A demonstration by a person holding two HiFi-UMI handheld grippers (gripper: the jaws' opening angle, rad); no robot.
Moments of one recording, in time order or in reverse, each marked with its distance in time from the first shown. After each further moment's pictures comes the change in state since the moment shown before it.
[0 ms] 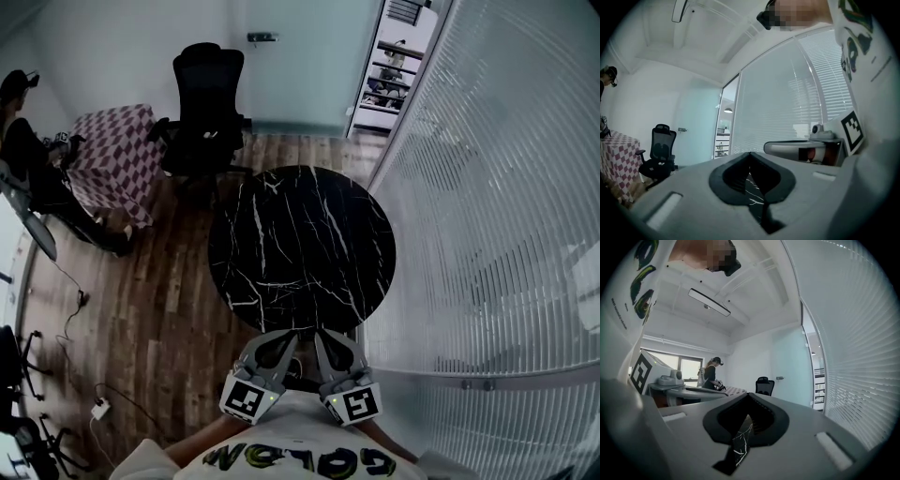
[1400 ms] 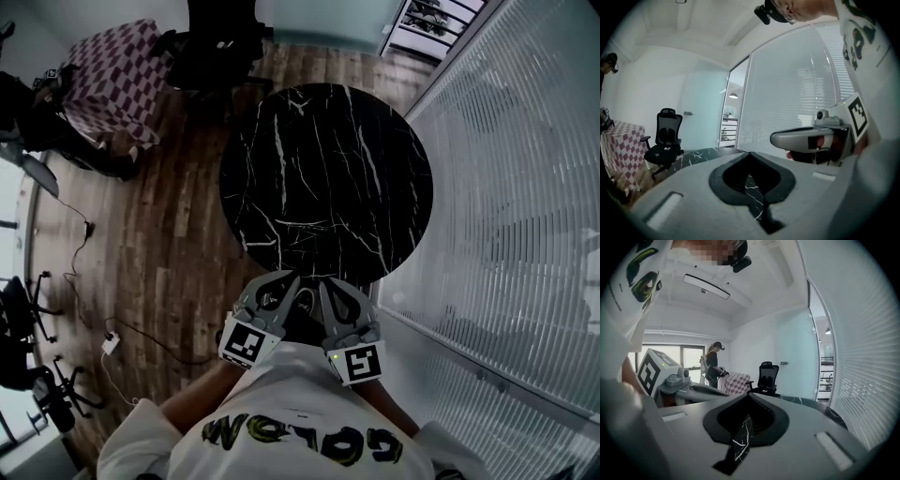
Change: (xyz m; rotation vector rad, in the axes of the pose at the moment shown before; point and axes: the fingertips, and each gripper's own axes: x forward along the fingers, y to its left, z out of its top) left arm 0.023 0.093 -0.079 -0.056 0.202 0.025; right arm 0.087 0.000 -0.065 0.006 0.189 0.049
